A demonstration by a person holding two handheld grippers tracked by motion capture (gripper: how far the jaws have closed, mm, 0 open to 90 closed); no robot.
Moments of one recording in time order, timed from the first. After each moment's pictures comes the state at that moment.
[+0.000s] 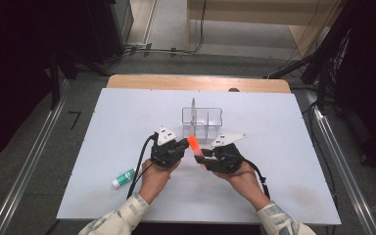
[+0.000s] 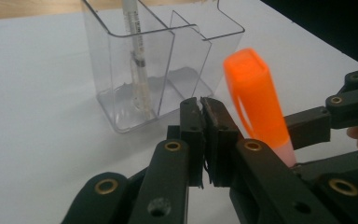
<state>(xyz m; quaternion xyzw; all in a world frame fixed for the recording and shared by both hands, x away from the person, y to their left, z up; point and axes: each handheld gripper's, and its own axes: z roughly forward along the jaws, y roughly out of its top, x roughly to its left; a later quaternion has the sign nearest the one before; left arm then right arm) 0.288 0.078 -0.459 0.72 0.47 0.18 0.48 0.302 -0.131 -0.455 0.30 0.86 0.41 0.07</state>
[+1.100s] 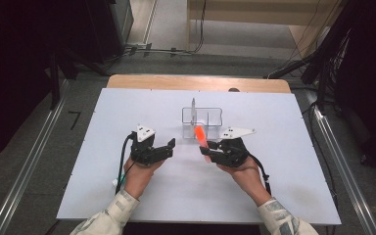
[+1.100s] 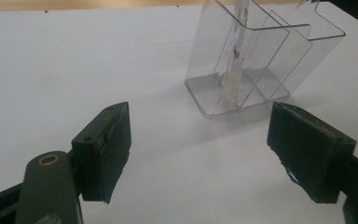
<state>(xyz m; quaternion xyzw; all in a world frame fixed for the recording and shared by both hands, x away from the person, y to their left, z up) 0.287 0.126 -0.460 0.68 0.54 0.23 0.44 0.316 -0.144 -0.450 0.33 0.83 0.44 0.09</state>
